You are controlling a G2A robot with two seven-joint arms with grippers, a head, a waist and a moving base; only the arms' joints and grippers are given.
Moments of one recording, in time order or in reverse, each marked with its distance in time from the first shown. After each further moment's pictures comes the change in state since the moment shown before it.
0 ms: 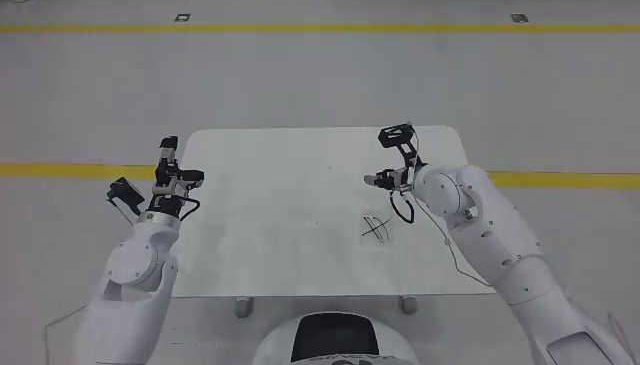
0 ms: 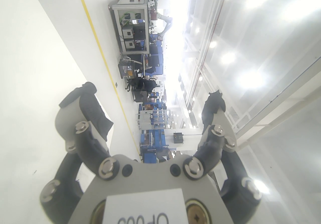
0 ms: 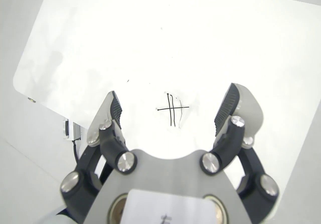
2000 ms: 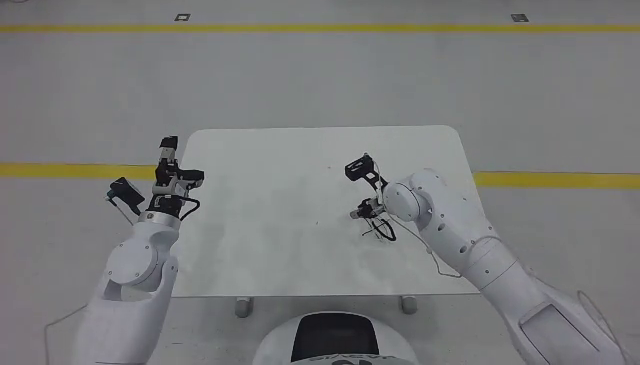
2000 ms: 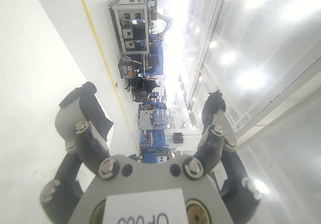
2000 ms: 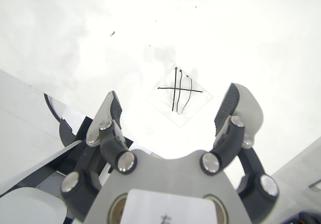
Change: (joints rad) left arm 0.000 0.000 0.000 0.000 0.000 0.000 0.000; right arm 0.119 -0.076 -0.239 0.251 -0.036 -0.117 0.104
